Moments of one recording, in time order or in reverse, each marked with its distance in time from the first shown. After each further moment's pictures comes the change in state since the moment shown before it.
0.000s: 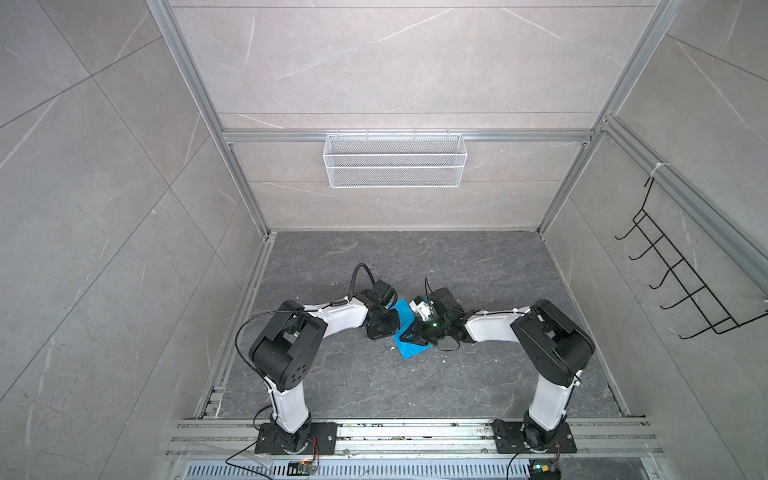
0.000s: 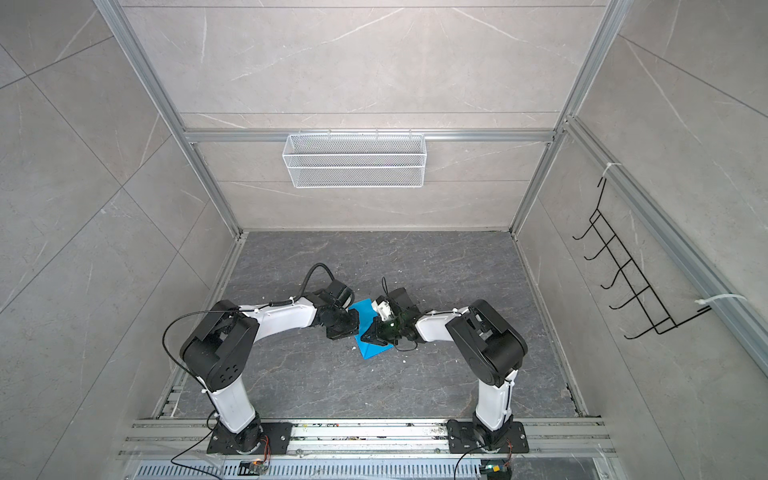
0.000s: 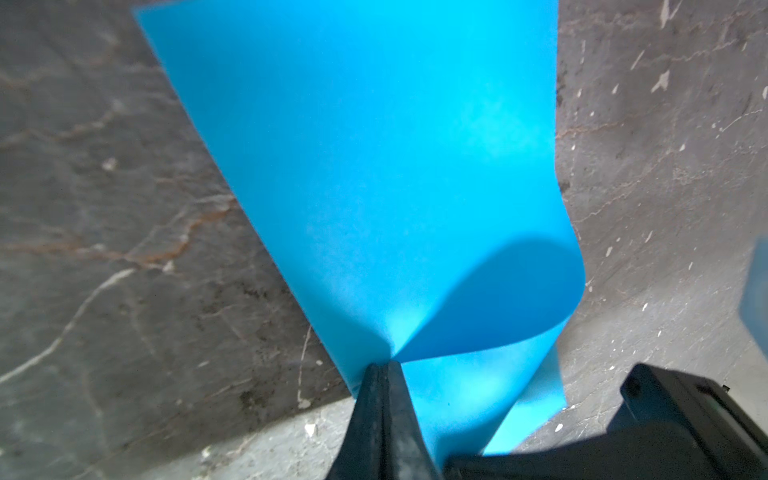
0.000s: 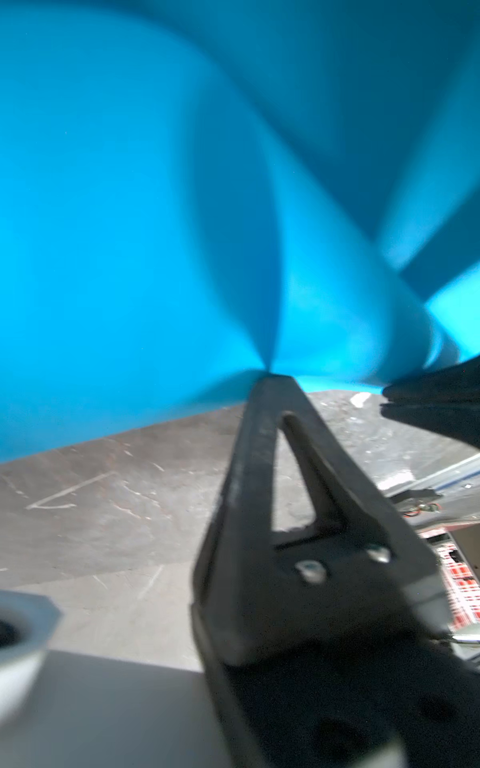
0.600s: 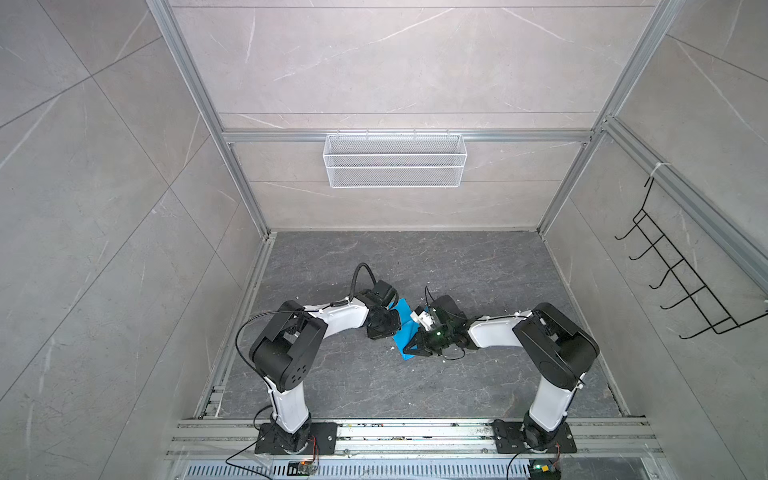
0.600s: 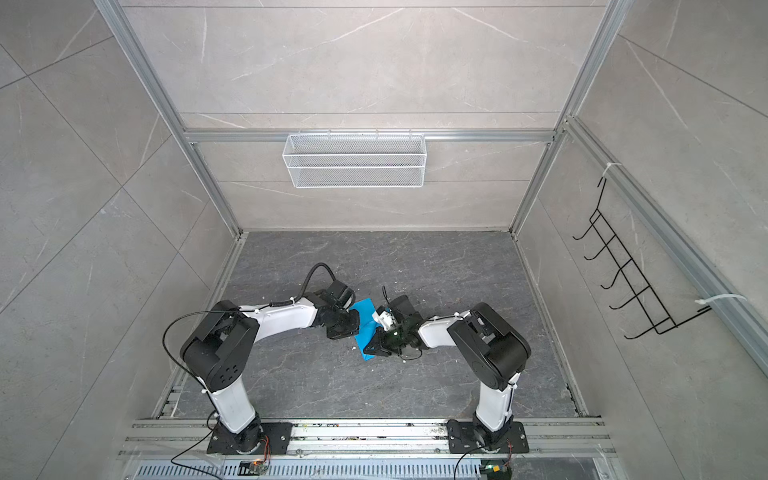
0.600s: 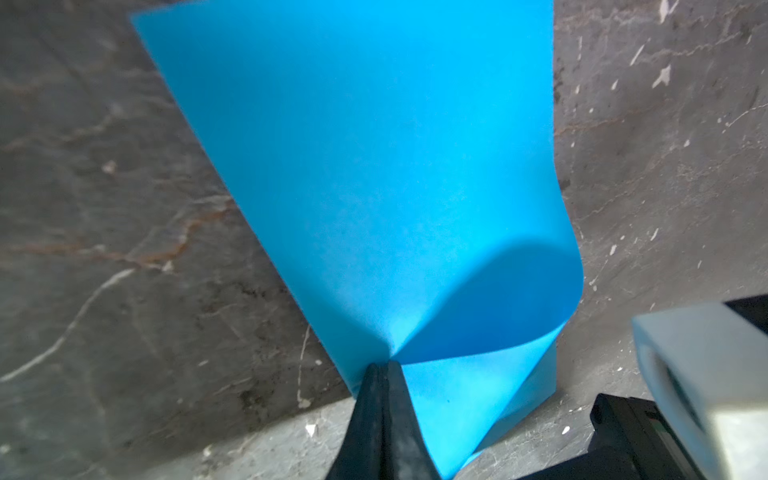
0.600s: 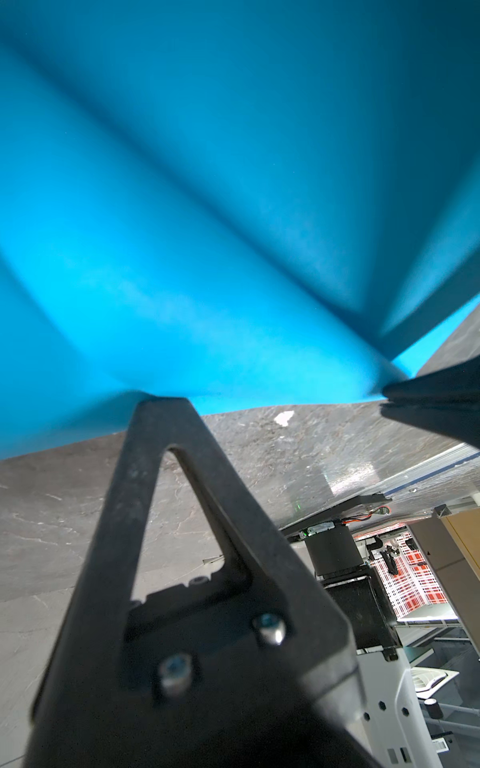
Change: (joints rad) left arm -0.005 0.000 0.005 -0.008 -0.021 0.009; right arm 0.013 -0.016 -0.060 -0.024 -0.056 -0.033
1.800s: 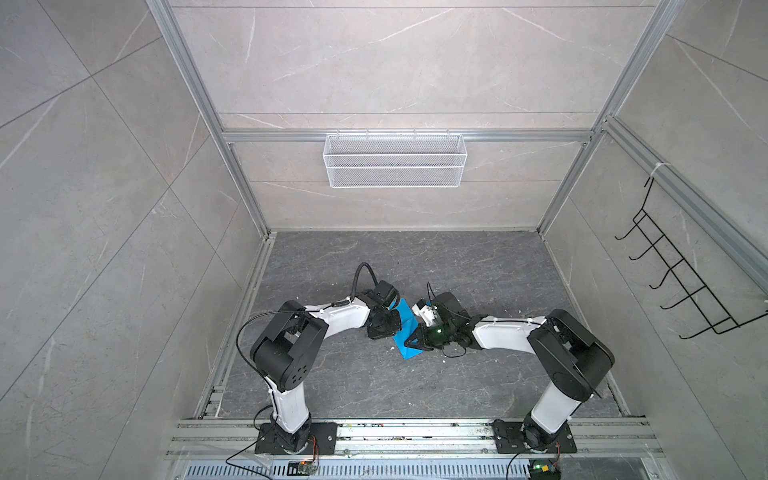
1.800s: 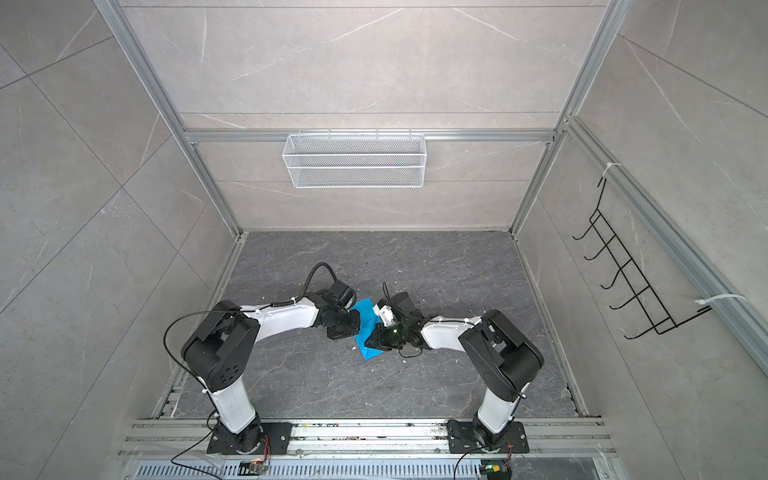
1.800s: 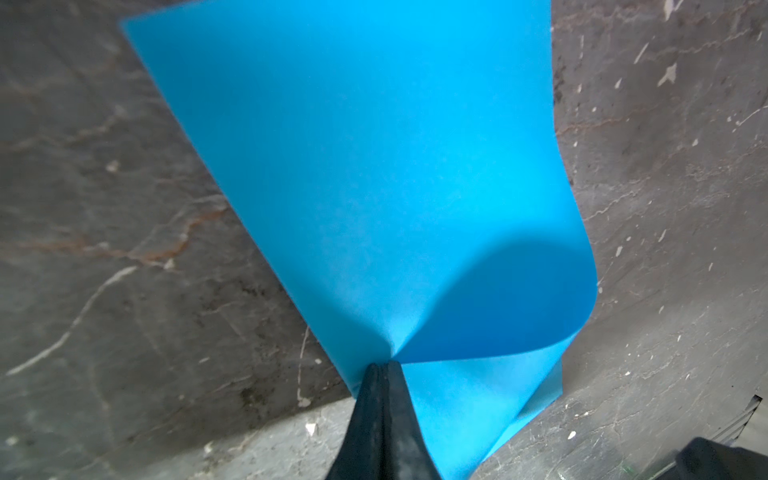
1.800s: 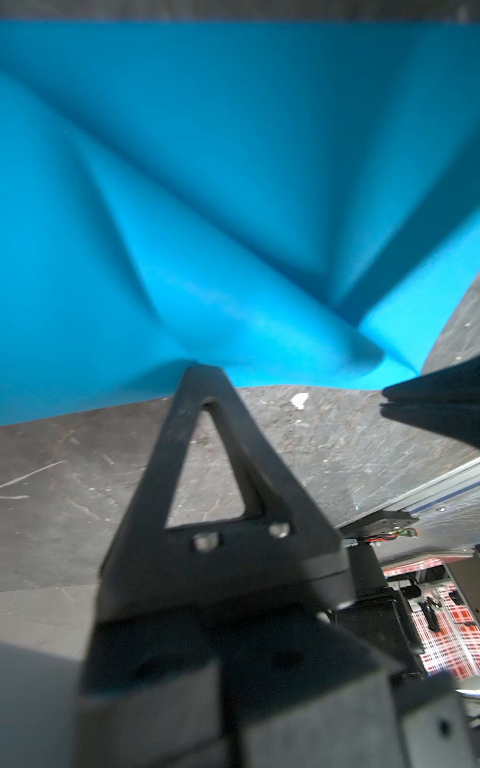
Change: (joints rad) left arm -0.005 0.003 0.010 -0.014 -0.020 0.000; right arm 0.016 -0.090 0.017 -0.049 0.148 -0.040
